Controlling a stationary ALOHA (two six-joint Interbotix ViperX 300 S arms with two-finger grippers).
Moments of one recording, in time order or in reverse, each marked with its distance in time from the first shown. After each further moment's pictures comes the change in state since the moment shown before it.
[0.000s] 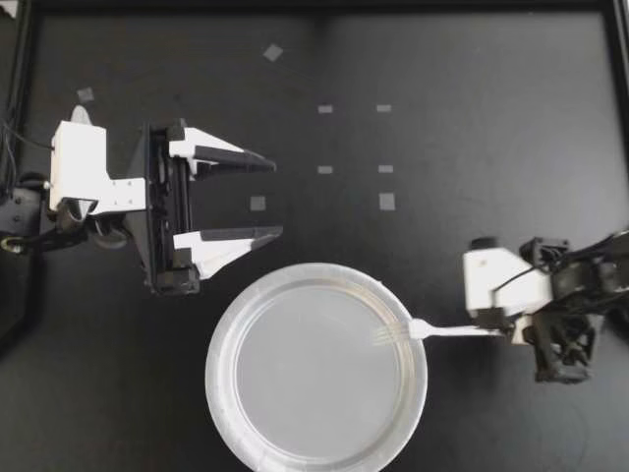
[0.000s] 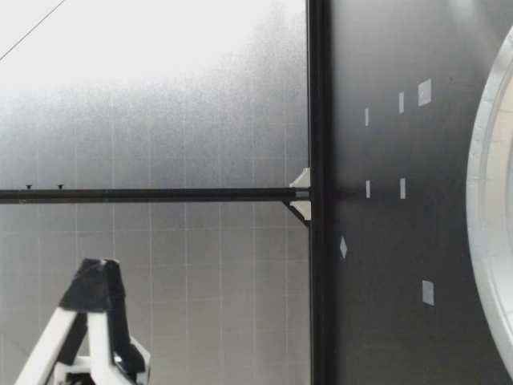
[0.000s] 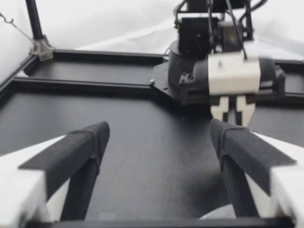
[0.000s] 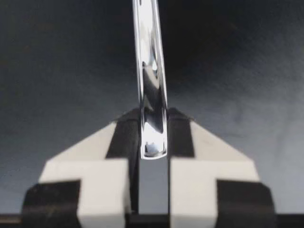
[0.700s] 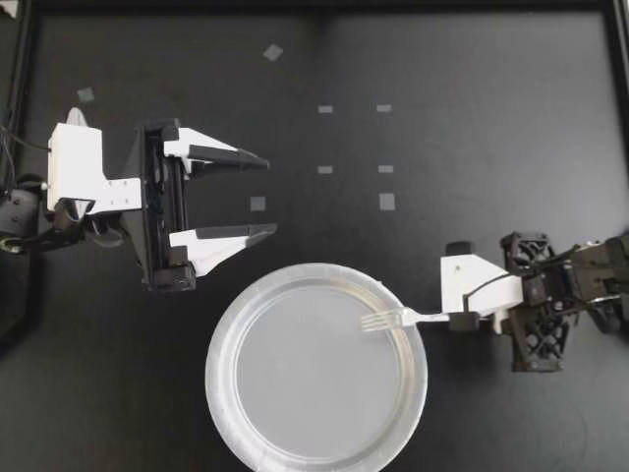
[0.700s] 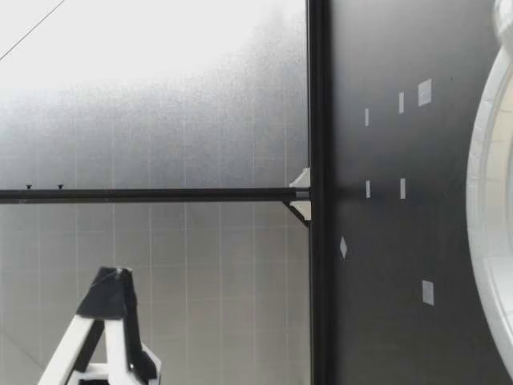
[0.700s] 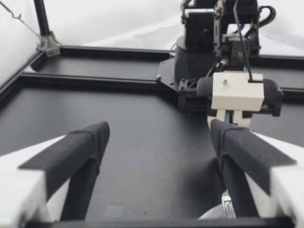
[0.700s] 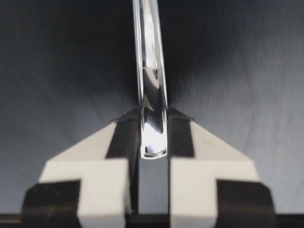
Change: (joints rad) left arm 0.011 0.000 0.031 -0.002 -0.031 0.005; right arm 0.000 0.104 -0.032 -0.152 -0.061 0.103
